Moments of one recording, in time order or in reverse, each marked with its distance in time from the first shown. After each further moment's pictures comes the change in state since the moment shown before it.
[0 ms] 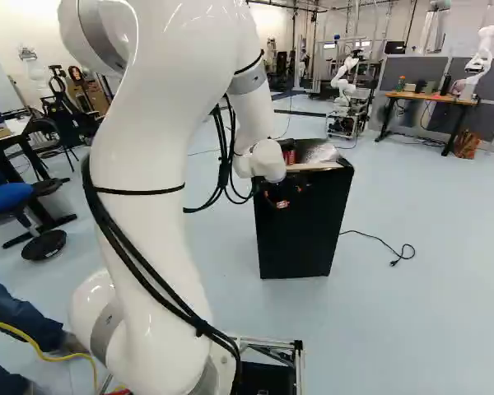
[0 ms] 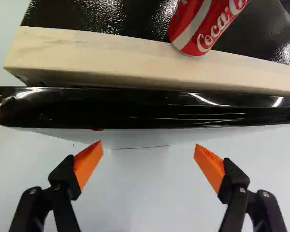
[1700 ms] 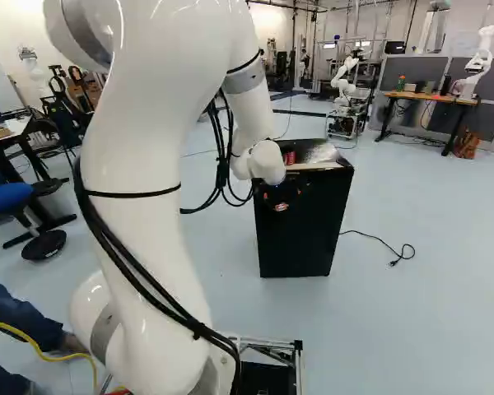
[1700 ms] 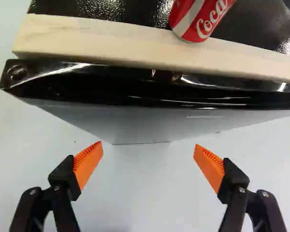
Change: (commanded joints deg) arm -0.8 3.3 4.2 0.0 0.0 0.0
